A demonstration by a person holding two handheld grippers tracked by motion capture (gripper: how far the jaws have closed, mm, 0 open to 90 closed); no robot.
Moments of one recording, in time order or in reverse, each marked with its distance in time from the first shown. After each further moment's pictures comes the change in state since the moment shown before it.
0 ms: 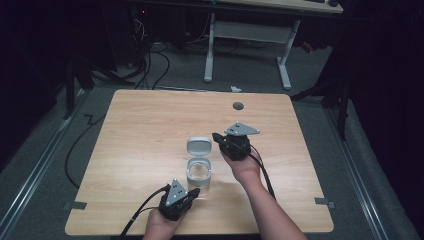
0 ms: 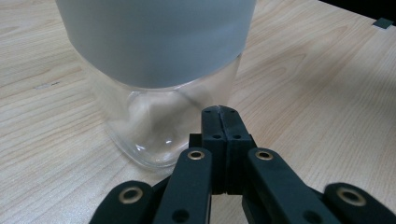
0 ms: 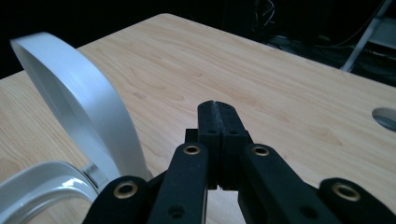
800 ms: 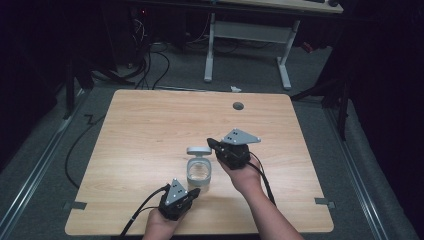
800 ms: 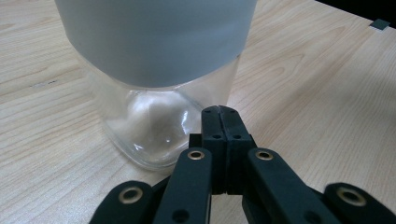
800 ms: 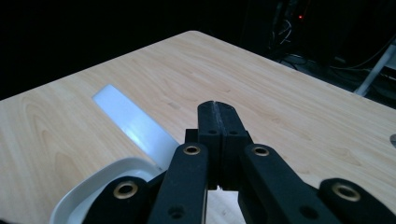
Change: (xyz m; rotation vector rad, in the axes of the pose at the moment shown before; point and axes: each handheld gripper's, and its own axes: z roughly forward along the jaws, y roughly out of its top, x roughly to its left) left arm 0.001 0.001 0.000 0.005 -0.004 -0.008; right arm 0.033 0.005 -0.031 -0.046 0.061 -0.063
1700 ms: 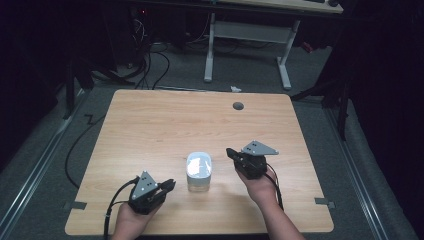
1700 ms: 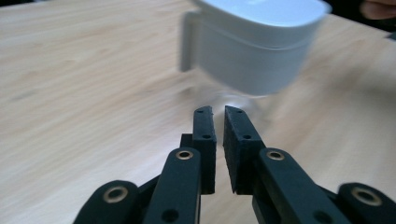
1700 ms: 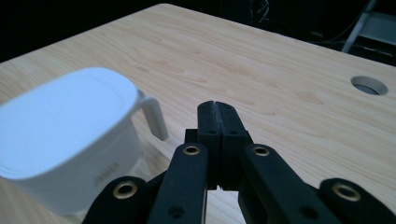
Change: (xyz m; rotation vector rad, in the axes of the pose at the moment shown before) left arm 0.035 0.058 -0.049 -0.049 0.048 0.047; right arm -0.032 -0.053 -0.023 0.048 -0.088 0.087
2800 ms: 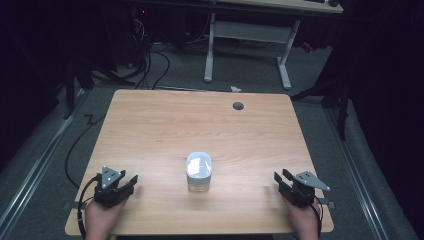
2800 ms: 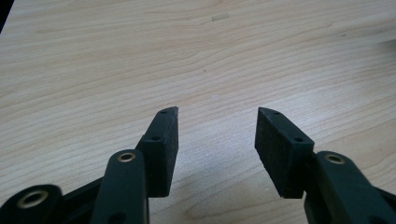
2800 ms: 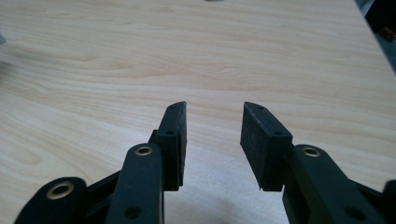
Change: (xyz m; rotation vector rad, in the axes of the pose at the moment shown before) left arm 0.098 0.010 -0.023 -0.075 0.413 0.020; right arm -0.073 -0.116 -0.083 0.009 -0.304 0.159
